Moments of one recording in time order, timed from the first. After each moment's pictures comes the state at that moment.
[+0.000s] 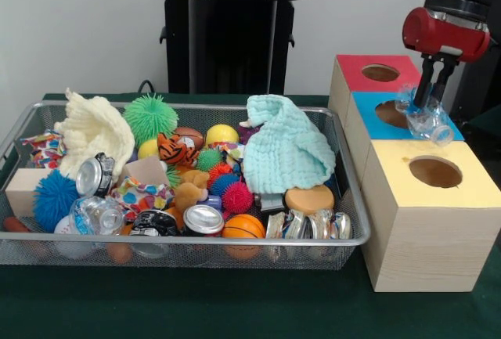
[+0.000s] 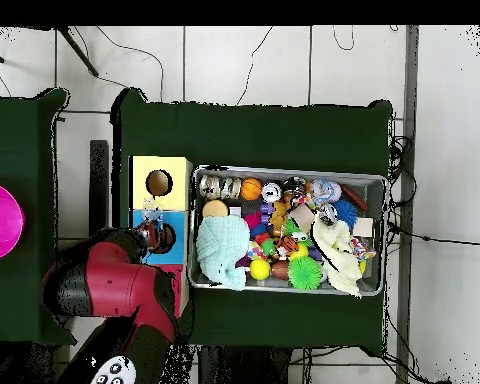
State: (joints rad) arm 0.51 -0.57 -0.45 1.71 0.36 0.23 1.47
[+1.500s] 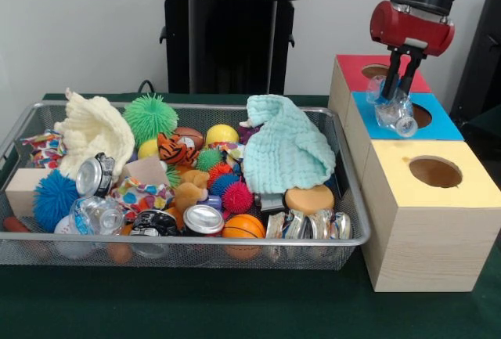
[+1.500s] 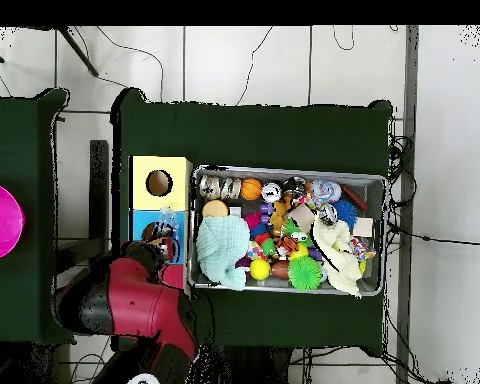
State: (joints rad) arm 0.47 -0.63 -0.42 1.85 0.34 0.11 1.47
